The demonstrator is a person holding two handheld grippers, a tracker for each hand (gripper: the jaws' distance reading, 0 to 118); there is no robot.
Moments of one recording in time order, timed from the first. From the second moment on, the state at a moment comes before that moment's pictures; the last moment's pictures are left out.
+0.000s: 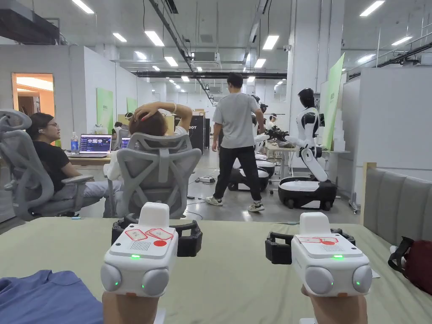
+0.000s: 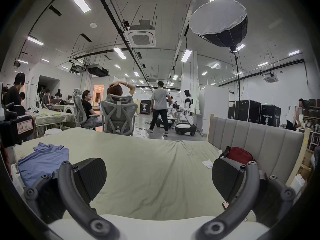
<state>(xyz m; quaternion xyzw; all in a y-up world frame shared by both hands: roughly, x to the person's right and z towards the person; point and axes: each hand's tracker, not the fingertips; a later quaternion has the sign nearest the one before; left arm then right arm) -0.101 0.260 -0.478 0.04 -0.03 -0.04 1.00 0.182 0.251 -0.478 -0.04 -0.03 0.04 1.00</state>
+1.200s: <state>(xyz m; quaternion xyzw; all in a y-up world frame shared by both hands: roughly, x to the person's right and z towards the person) -0.383 0.203 -0.448 -0.14 0.15 -0.02 0.98 -0.112 0.202 -0.507 -0.08 0.20 0.01 0.98</state>
